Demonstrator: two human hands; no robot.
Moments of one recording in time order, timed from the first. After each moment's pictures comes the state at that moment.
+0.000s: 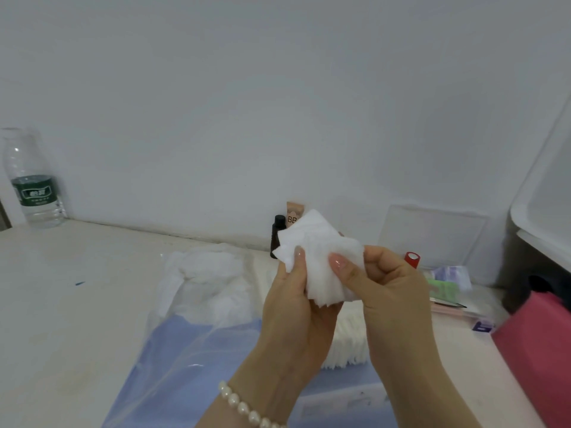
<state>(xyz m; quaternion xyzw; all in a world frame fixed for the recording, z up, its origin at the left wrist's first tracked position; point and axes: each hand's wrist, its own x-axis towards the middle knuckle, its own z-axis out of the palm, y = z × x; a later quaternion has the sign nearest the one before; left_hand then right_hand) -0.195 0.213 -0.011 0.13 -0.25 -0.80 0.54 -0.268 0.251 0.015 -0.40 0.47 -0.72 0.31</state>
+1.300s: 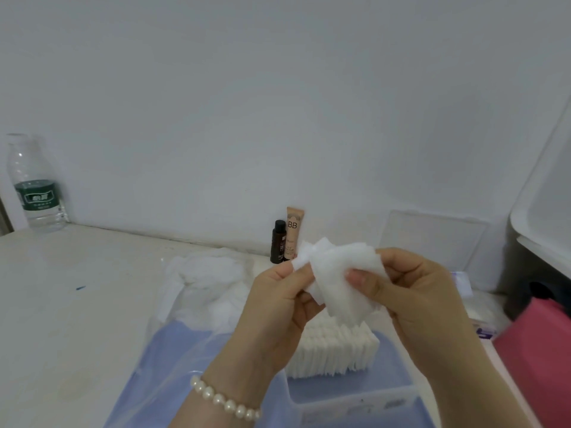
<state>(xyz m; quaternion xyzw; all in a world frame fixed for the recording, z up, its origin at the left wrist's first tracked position) -0.173 0.203 -0.005 0.21 -0.40 -0.74 0.50 -0.302 0.260 0.025 -0.50 0.44 -0.65 0.36</state>
